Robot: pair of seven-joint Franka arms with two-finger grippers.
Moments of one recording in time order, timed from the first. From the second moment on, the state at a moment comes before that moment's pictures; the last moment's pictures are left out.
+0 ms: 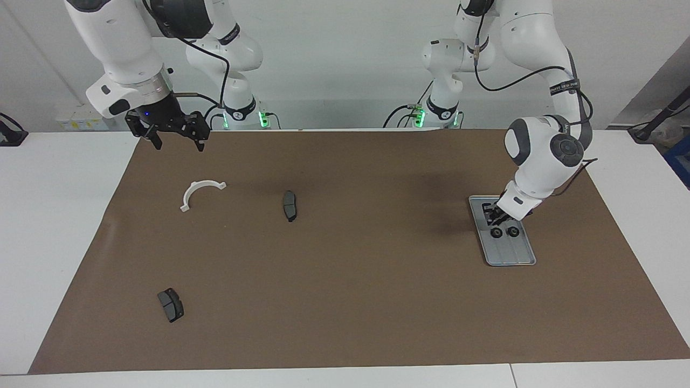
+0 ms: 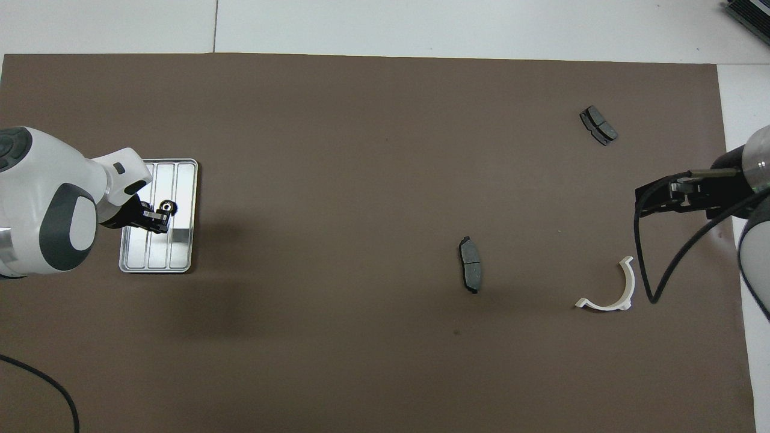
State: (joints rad) left arm -0.05 0.21 0.06 -2.03 -0.04 2.11 0.23; right arm 0.00 -0.01 0.06 -1.60 -0.04 1.53 0.11
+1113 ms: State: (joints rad) left arm -0.01 -0.05 0.04 -1.88 -0.04 1.85 0.16; right arm 0.00 -0.01 0.06 -1.60 -0.04 1.53 0.11
